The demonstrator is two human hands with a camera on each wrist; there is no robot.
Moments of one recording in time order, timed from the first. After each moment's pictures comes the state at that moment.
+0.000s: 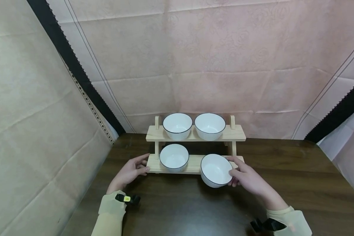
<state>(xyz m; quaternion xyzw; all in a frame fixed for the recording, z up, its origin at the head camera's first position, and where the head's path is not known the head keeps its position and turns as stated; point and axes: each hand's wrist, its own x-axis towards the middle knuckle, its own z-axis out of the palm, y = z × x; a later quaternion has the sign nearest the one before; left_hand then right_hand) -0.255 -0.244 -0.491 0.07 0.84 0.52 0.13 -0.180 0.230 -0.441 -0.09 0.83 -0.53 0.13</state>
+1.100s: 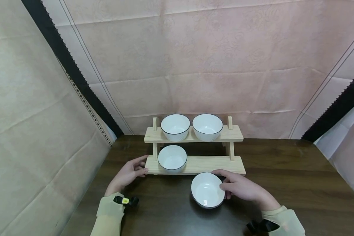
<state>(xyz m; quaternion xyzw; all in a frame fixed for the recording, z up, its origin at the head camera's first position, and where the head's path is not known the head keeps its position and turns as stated) -0.253 -0.243 -0.491 0.07 0.85 0.51 0.12 -0.173 0.220 -0.453 -0.19 0.82 -0.49 0.22</state>
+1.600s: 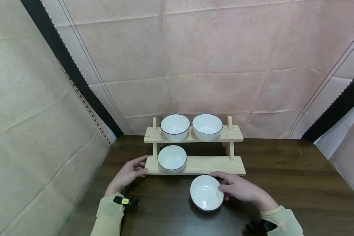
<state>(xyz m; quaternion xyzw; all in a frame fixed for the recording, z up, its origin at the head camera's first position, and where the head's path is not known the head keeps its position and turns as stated) -0.253 -0.243 -0.492 0.07 0.84 0.52 0.12 -0.174 0.217 -0.459 -0.20 0.82 -0.48 0.22</state>
